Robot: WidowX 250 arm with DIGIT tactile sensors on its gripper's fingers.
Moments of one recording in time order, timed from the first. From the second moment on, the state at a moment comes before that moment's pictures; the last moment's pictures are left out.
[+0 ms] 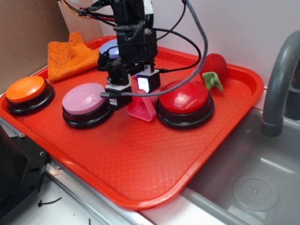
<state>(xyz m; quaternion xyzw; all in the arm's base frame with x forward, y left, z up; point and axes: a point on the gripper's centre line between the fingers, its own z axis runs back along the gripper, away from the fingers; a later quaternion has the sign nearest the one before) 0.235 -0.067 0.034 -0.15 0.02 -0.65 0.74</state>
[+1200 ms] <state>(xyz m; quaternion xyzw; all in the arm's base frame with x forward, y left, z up) 0.241 -0.044 0.065 -0.13 0.01 -0.48 0.87</state>
